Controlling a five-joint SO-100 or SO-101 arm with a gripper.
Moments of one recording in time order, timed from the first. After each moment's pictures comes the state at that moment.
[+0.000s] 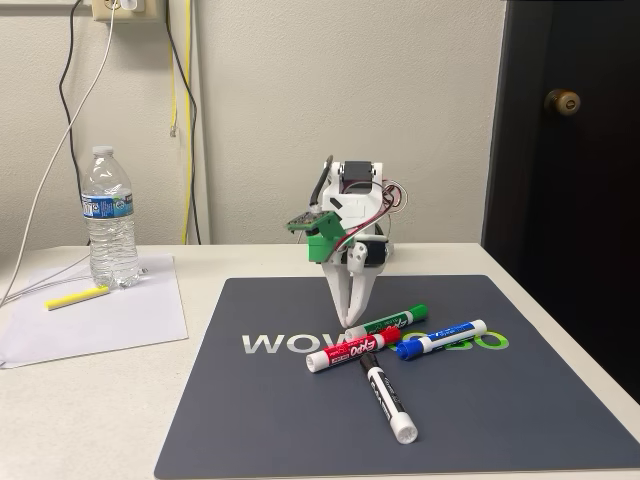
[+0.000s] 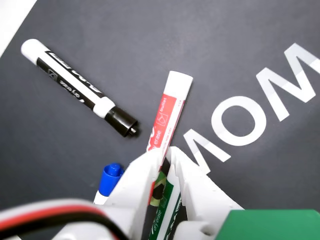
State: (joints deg) arm 2.6 21.4 -9.8 96.0 -49.4
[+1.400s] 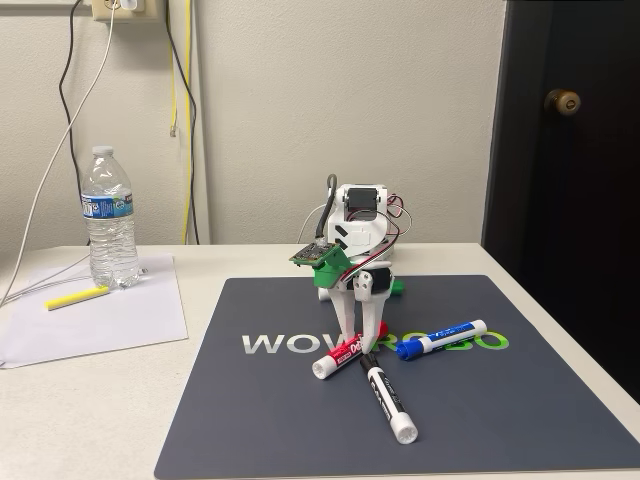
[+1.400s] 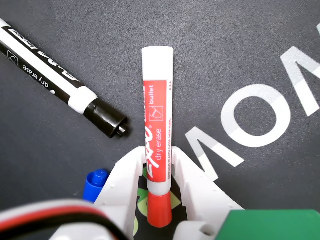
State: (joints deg) arm 1.4 14.9 -10.7 94.1 -48.7
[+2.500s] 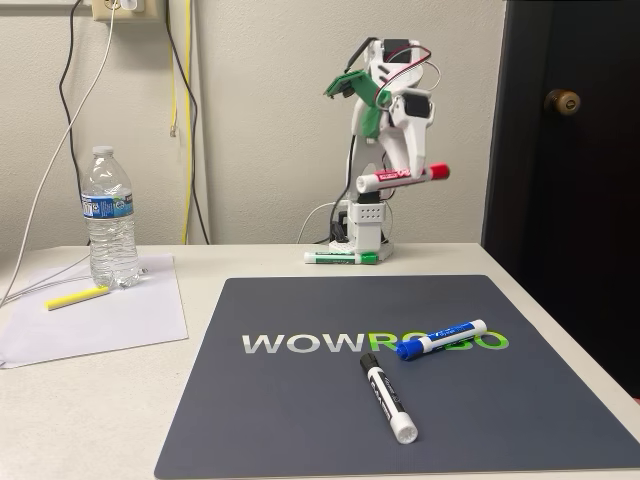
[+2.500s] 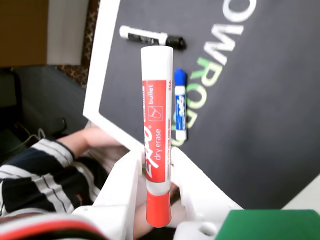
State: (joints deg) arm -15.0 94.5 49.6 95.8 -7.7
